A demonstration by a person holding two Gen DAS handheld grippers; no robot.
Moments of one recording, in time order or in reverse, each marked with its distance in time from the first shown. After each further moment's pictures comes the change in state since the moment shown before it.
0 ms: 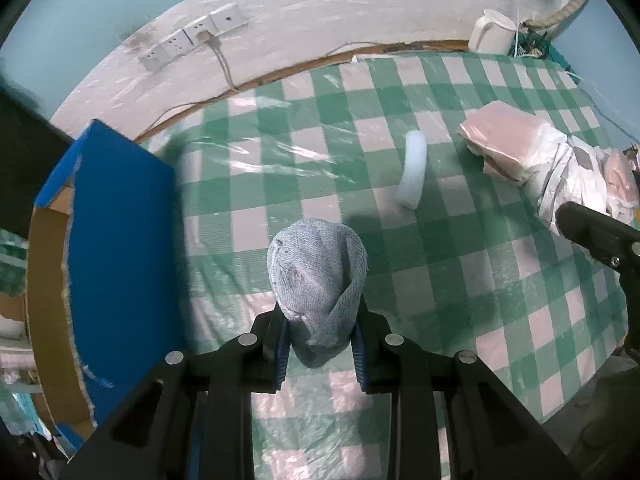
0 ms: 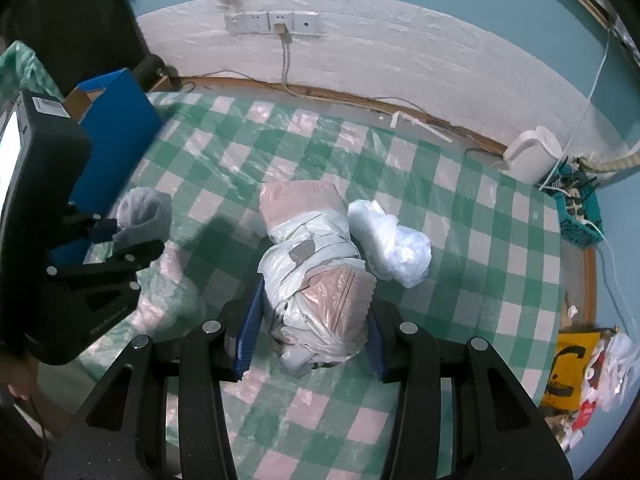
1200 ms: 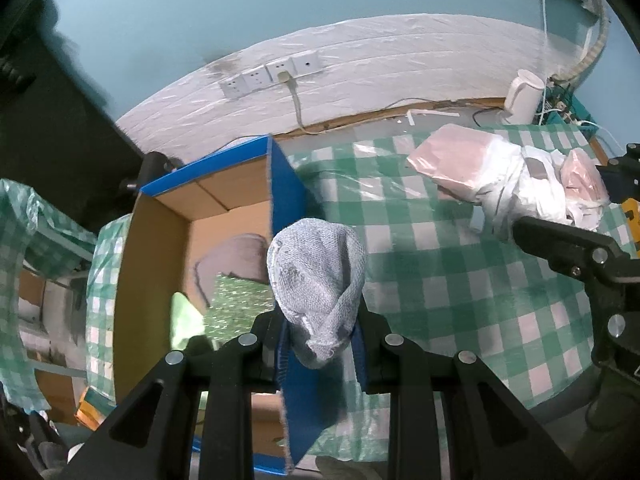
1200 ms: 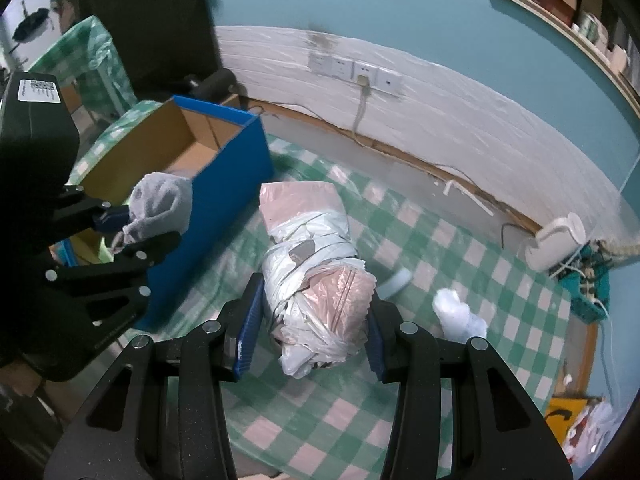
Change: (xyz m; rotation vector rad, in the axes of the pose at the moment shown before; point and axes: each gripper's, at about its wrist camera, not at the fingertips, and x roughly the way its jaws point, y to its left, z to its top) left arm -0.090 0.100 -0.037 -0.093 -0.170 0.100; right arm -0.054 0.118 0.046 -0.198 -0.108 0.085
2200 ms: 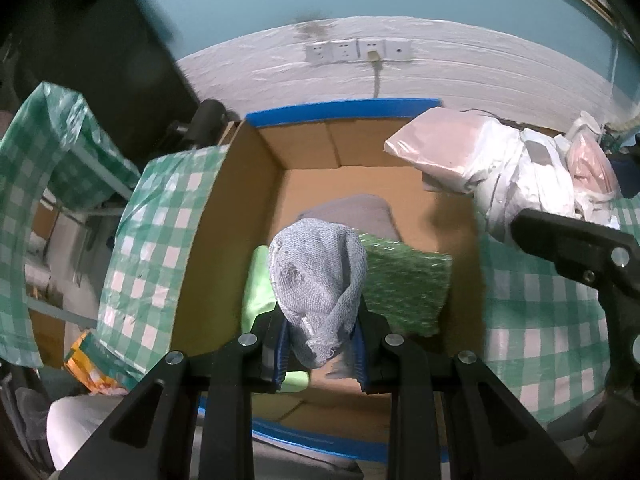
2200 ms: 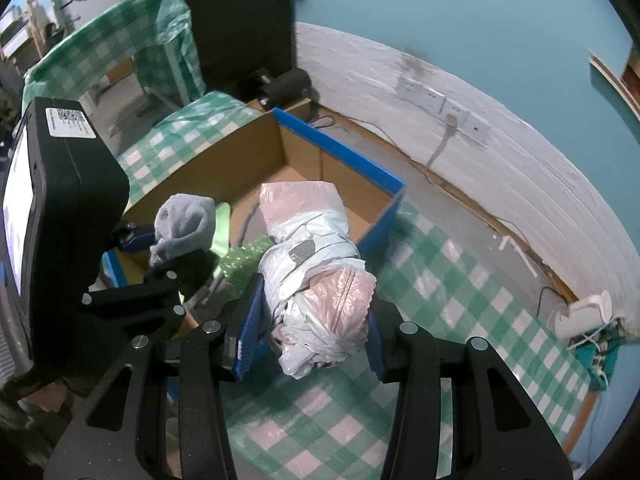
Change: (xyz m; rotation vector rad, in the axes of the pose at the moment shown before) left arm 0.025 0.126 -0.040 -0.209 0.049 0.059; right arm 0.035 0.124 0.074 -0.188 0.003 0.109
